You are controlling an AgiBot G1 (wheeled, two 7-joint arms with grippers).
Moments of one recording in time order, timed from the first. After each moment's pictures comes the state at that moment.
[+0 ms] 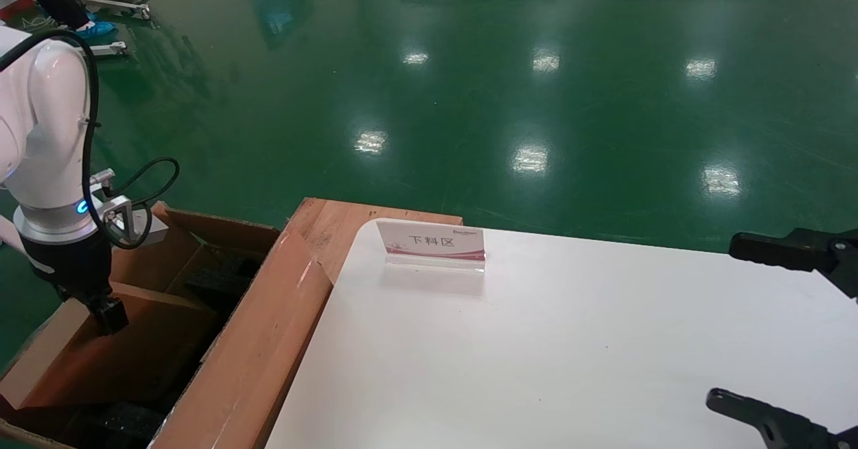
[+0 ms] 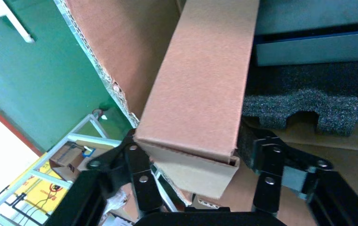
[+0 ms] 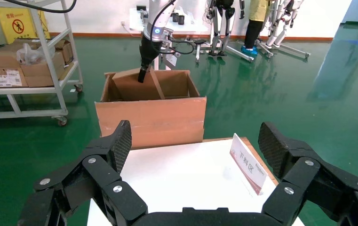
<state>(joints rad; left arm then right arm) -1.97 0.96 2.31 -0.19 1.37 1.39 -0.94 1.08 -0.61 -0.30 1.28 -0.72 -1.49 0.18</state>
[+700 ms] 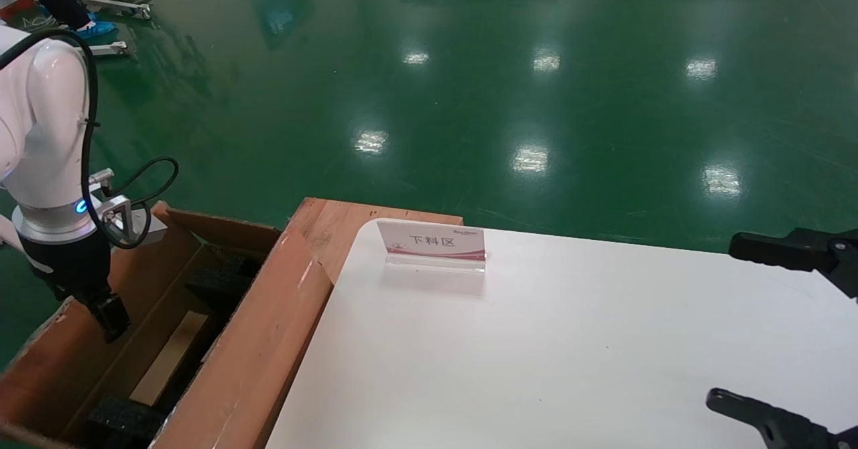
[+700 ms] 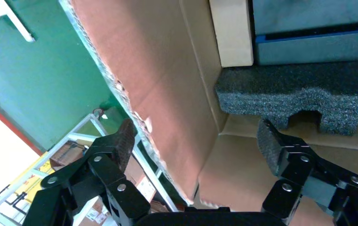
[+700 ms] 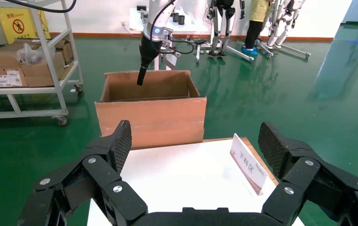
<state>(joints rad) -2.00 0.97 2.30 -0.21 1.37 1.37 -0.92 1.08 -0.61 -0.30 1.28 -0.72 -1.49 0.18</state>
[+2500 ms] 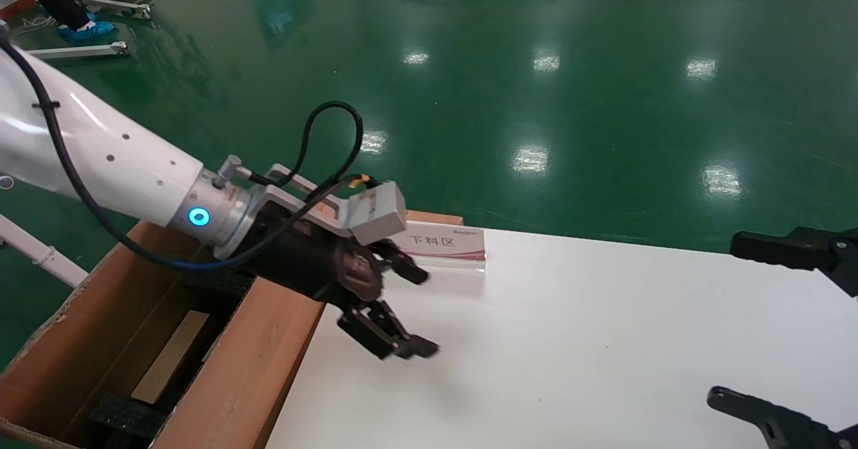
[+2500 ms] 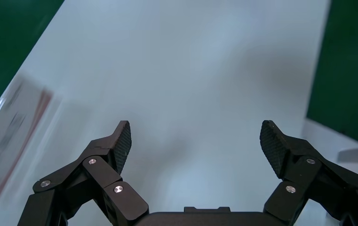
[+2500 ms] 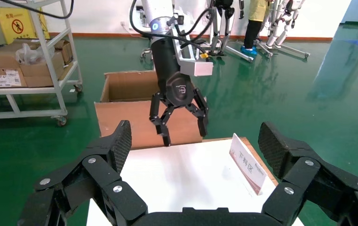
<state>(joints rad) -1.83 0.64 1.36 -1.08 1.01 1.35 -0.51 1.08 -0.61 -0.29 1.28 -0.72 -1.49 0.18</state>
